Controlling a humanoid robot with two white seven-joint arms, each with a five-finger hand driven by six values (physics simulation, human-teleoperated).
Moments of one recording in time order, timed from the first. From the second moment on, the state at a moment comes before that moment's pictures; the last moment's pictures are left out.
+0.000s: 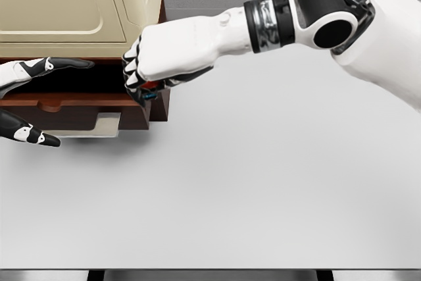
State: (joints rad) left arm -0.26 1.19 -0.33 -1.76 0.70 -0.61 -0.61; right arm -1.29 -0.43 1.07 -1.54 0.07 -0.61 0.61
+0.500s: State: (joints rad) left arm -0.26 1.19 -0.33 -1.76 0.70 -0.61 -0.61; right arm -1.32 -0.33 1.10 -1.39 0.07 -0.61 0.61
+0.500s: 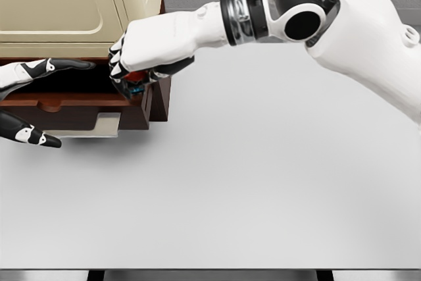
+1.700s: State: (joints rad) left arm -0.25 1.19 -0.33 -1.76 0.70 -0.61 -0.61; right arm -1.34 -0.20 1.13 -1.19 0.07 -0.61 0.61
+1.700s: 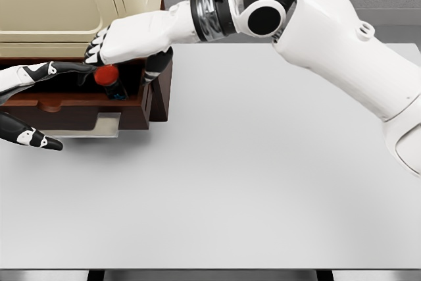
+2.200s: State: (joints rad) left arm -0.23 1.19 -0.33 -1.76 0.71 -0.61 -0.61; right arm -1.30 -0.33 1.13 -1.22 0.06 -0.62 0.61
